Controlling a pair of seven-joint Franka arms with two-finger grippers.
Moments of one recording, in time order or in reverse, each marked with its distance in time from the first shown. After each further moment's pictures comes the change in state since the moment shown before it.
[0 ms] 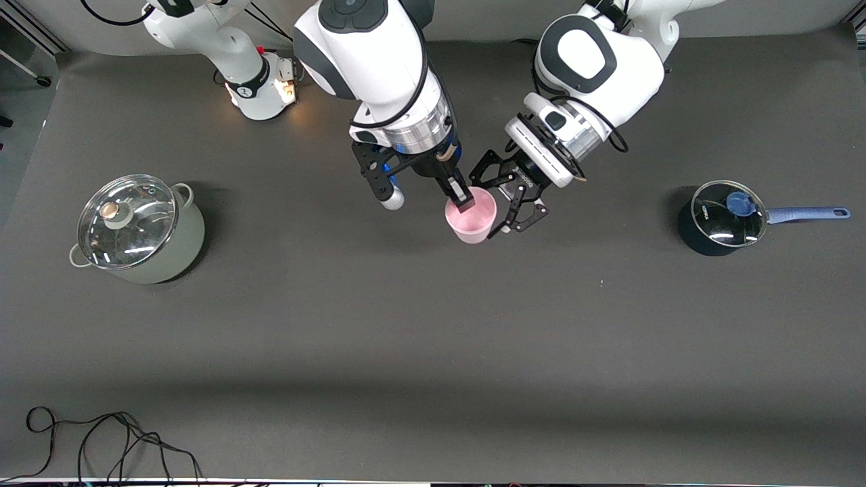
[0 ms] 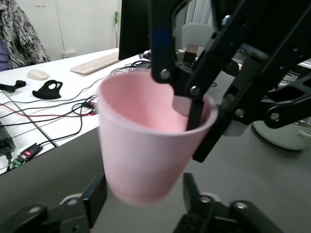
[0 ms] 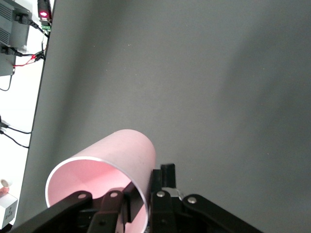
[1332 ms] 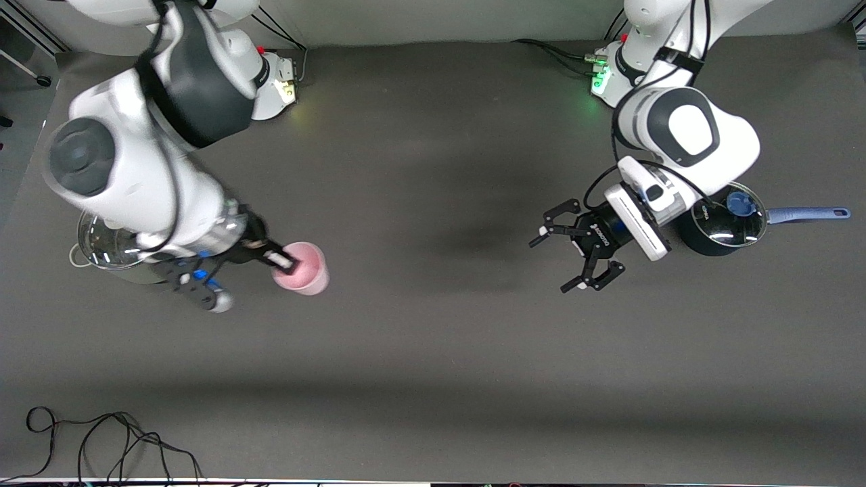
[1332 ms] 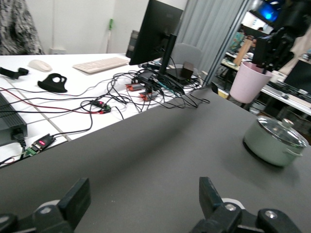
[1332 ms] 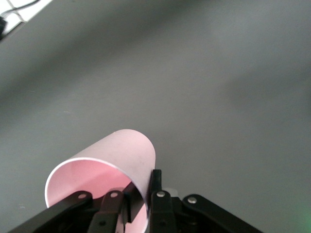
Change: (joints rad) left arm 0.343 0.094 0.027 -0.031 0.184 -0.448 -0.048; right arm -0.425 -0.136 -0.033 -0.211 0.041 -0.246 -1.020
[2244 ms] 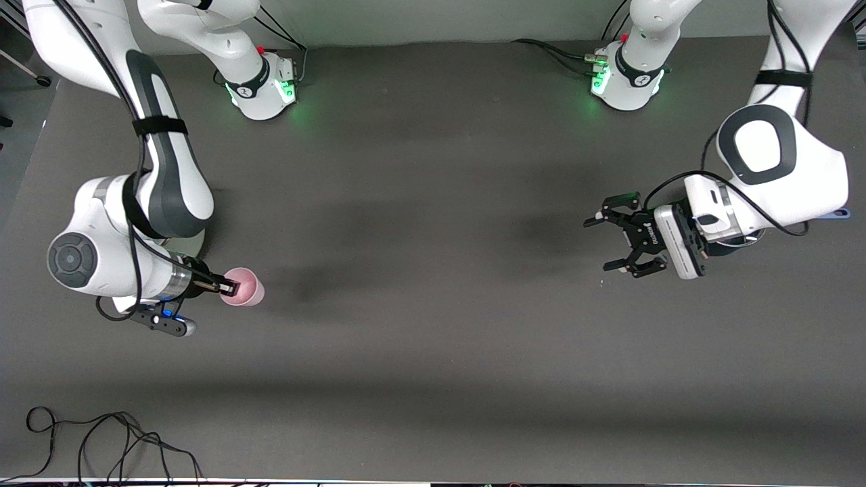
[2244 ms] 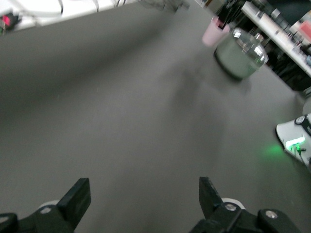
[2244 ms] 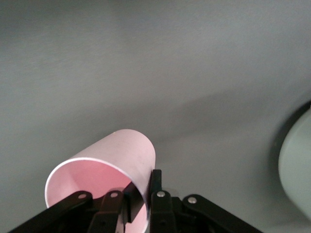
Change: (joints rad) left arm 0.214 0.012 0.027 0.019 0.798 -0.420 -0.594; right arm -0.080 -0.008 -0.178 -0.519 -0.003 0.384 -0.506
